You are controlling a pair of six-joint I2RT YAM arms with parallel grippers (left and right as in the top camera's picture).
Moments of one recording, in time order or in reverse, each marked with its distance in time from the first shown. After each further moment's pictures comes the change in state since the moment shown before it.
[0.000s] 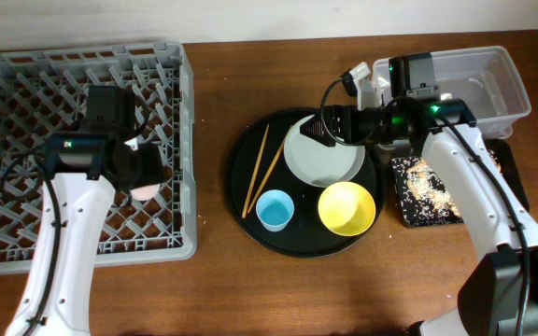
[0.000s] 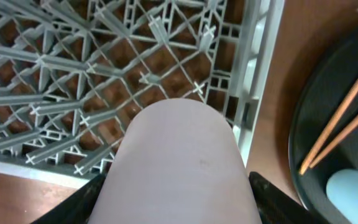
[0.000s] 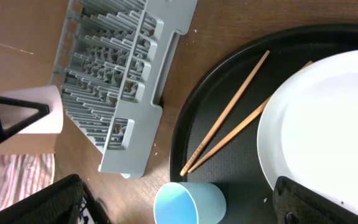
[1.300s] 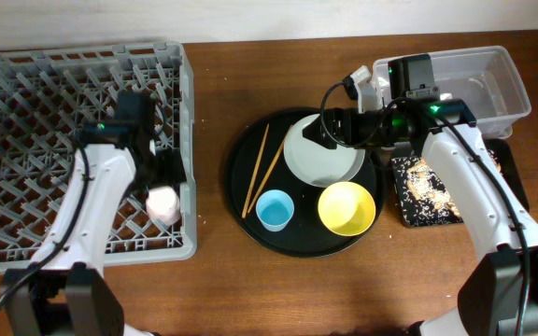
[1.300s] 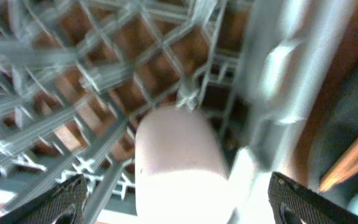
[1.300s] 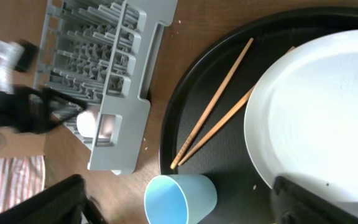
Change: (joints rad) left arm 0.001 0.198 -0.046 0.082 0.051 -0.020; right arm 0.000 0.000 0.000 -0.045 0.052 -0.002
